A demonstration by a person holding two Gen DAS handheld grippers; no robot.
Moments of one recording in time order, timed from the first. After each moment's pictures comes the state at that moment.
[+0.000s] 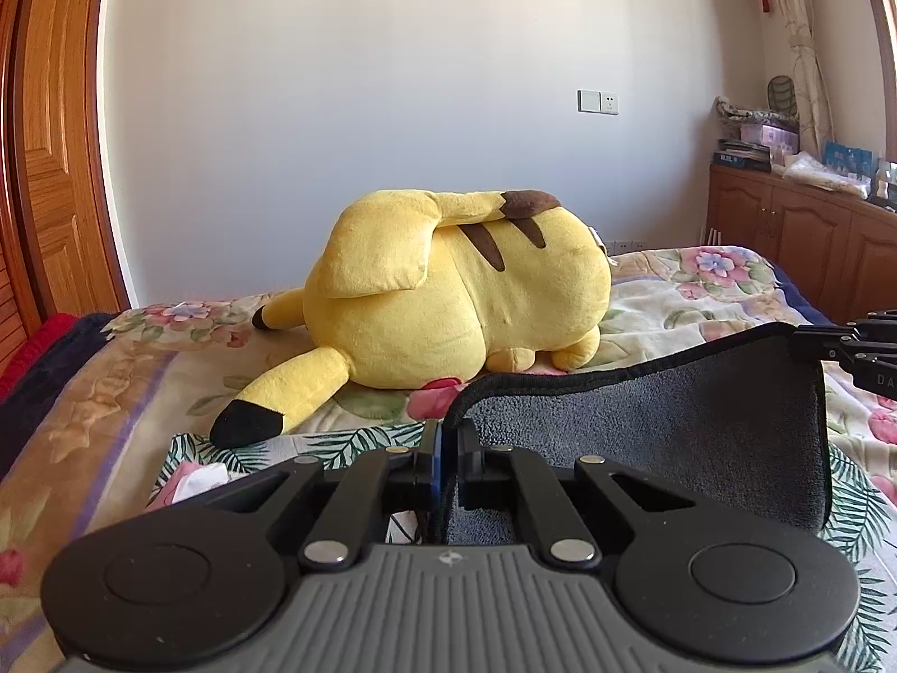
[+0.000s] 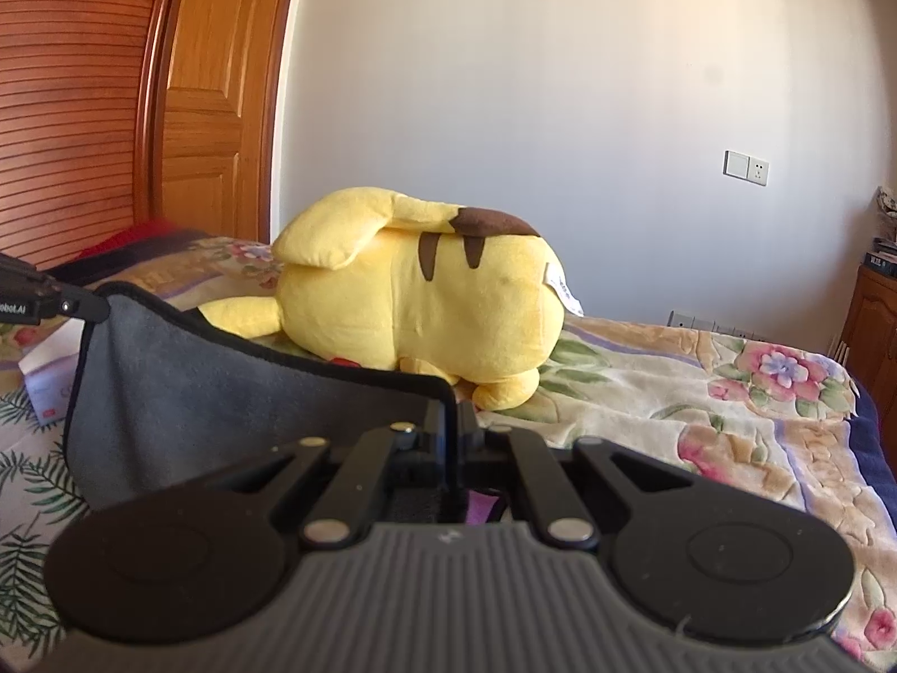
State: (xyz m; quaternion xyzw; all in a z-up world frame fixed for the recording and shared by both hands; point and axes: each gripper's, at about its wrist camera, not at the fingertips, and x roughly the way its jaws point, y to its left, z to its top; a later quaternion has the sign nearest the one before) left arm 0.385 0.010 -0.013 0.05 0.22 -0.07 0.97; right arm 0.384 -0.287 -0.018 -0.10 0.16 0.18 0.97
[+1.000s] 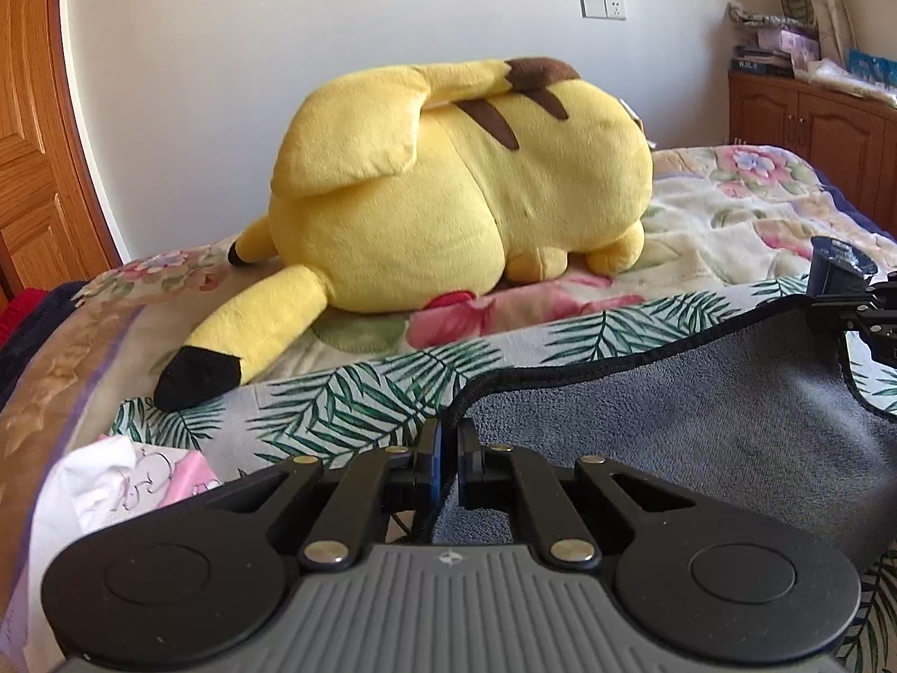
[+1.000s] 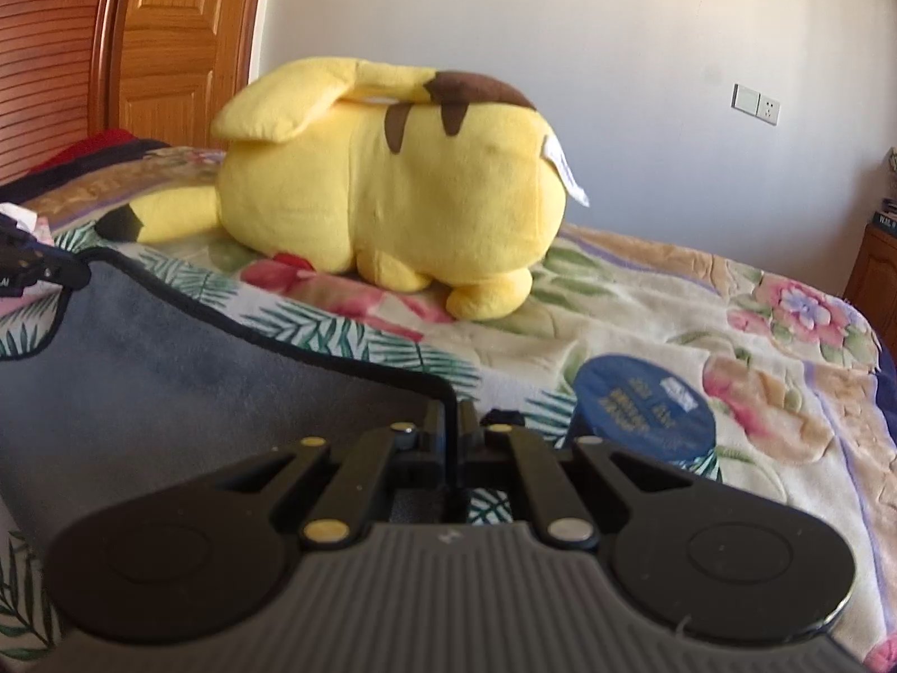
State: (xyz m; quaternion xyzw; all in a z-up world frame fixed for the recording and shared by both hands) left arm 0.466 -0.007 -0.091 0.10 0.29 -0.05 0.95; right arm 0.452 -0.284 -0.095 -0.12 0.23 0.16 0.95
